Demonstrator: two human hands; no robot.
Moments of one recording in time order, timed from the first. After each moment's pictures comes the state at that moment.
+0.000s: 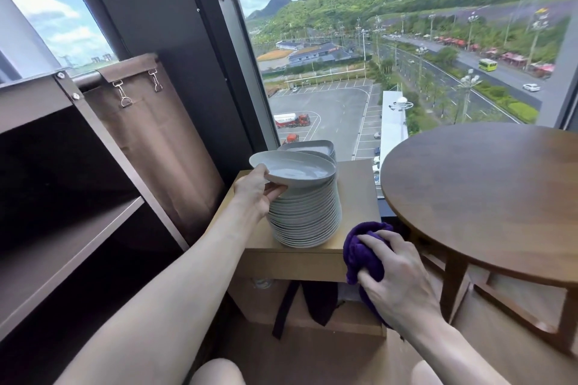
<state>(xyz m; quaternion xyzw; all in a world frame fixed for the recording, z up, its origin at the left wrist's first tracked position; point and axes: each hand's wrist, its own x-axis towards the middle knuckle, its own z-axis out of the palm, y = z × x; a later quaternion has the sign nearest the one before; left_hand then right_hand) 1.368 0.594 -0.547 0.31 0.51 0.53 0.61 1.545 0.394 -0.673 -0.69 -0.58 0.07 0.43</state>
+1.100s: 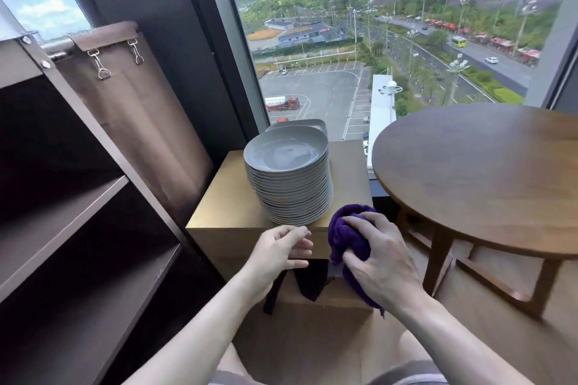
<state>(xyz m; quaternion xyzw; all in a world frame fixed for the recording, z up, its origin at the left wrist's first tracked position) 1.342 0.479 -0.643 0.55 0.51 0.29 0.59 1.535 0.395 -0.676 -0.67 -0.59 0.12 0.43</state>
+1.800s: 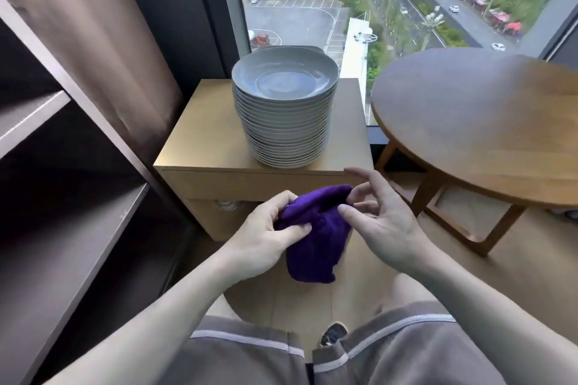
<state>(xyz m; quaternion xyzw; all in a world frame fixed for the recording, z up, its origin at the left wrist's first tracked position) 1.292 0.462 -0.680 0.68 0.33 0.23 0.60 1.504 0.390 -0.677 -0.62 -0.49 0.36 0.49</state>
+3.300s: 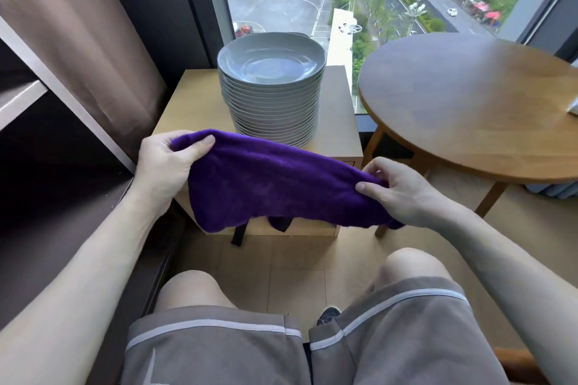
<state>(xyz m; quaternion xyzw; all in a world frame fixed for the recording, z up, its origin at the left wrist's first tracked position) 1.227 0.542 -0.643 0.60 0.47 0.44 0.48 1.560 0.398 -0.677 -0.72 -0.55 0.32 0.27</state>
